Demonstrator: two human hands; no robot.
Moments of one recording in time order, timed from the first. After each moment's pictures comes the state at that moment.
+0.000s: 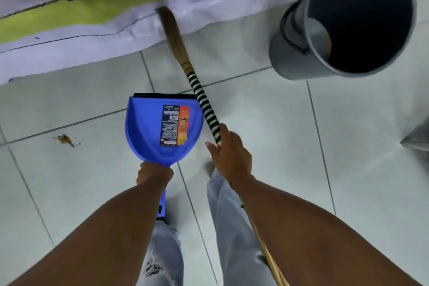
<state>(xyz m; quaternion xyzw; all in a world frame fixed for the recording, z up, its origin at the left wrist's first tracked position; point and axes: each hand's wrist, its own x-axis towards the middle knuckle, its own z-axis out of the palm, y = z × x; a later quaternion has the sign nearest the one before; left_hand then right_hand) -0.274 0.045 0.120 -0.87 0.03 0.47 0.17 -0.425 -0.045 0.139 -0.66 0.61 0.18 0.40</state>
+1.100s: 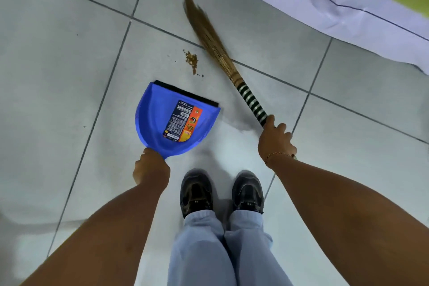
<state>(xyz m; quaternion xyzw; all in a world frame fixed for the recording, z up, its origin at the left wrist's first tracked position) -0.069 0.401 0.001 -0.90 -0.09 0.43 0.01 -0.152 0.166 -0.009 -0.79 0.46 0.37 0.14</state>
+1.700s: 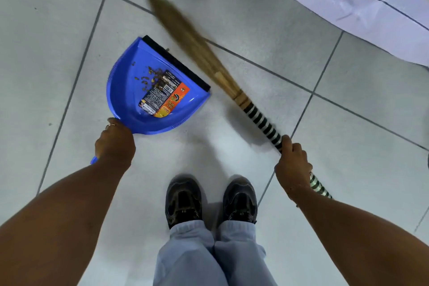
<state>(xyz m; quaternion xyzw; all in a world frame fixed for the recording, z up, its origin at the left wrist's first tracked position) -0.001 0.409 -0.068 -0.91 0.02 0.40 0.09 -0.217 0.135 -0.050 -0.83 0.42 0.35 0.12</state>
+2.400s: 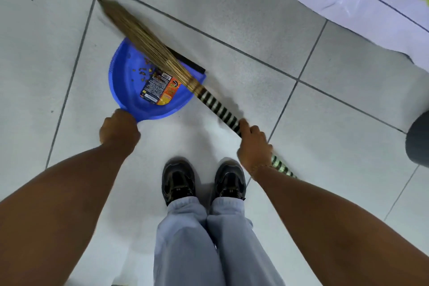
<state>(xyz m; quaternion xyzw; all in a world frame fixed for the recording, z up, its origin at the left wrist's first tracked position) -0.010 0.386 -0.034 -0.91 0.01 0.40 0.07 -0.179 0.175 -0.016 -0.83 0.35 0.37 0.21</state>
